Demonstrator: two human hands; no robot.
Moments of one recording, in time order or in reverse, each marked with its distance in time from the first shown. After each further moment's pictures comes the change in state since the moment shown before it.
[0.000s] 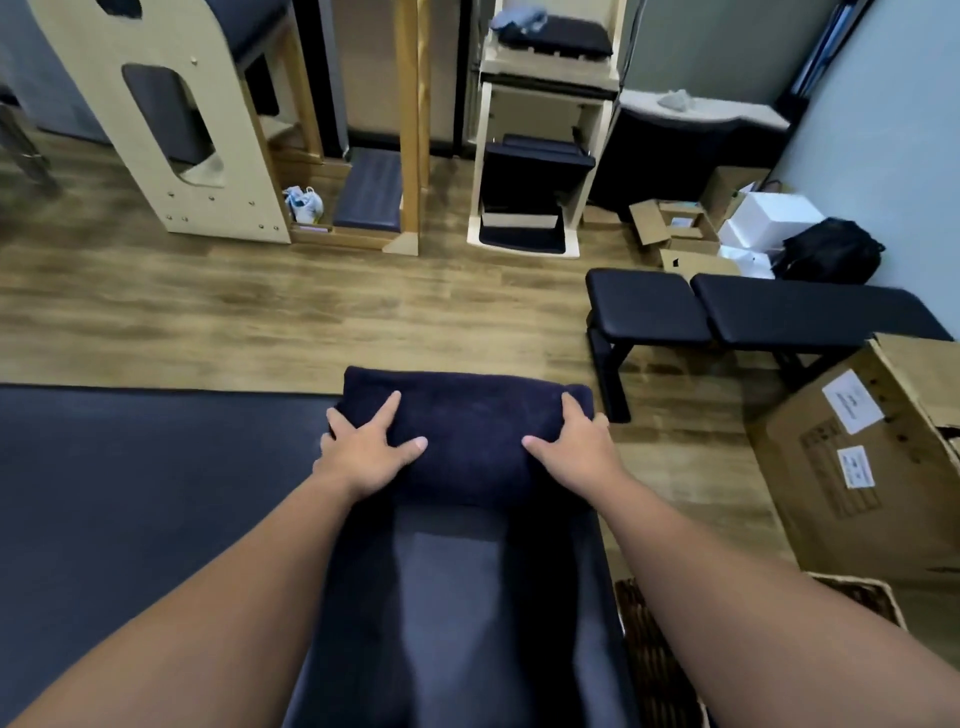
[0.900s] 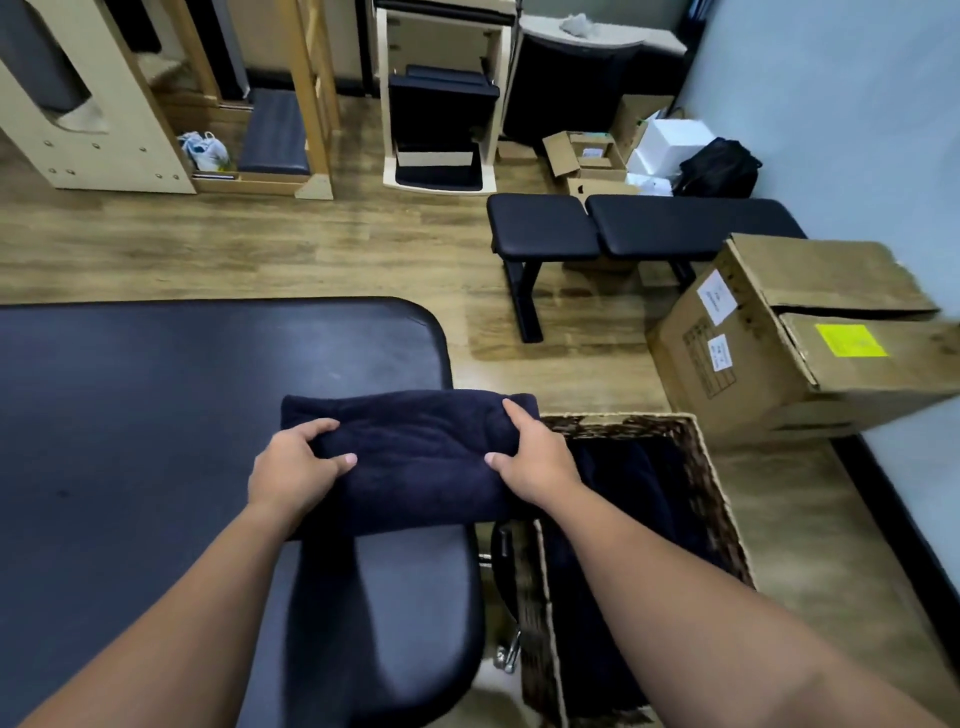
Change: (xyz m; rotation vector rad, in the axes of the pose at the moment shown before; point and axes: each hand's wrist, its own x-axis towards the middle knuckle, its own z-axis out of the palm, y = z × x) left_hand -0.184 0.010 0.141 -0.232 0.201 -0.010; right_hand -0.152 0.197 -0.027 0.012 -0.036 -0.005
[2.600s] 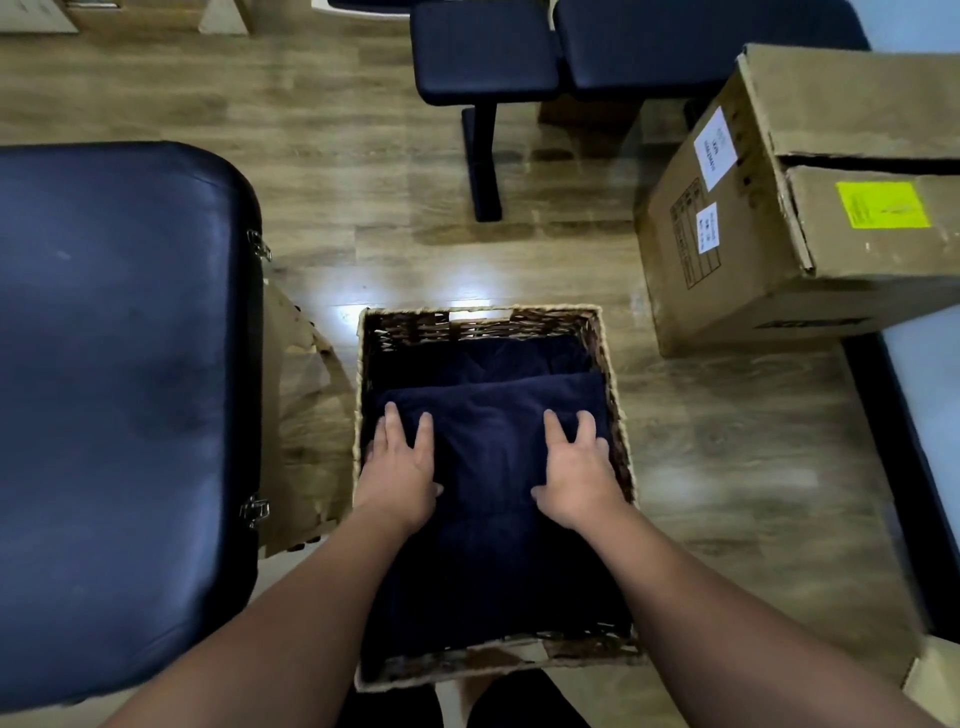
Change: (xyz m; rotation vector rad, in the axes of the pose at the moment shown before) left_hand -0.094 0.073 0.368 0.733 -0.405 0.224; right_hand 0.026 0.318 -0.048 -0.386 -0.270 0.092
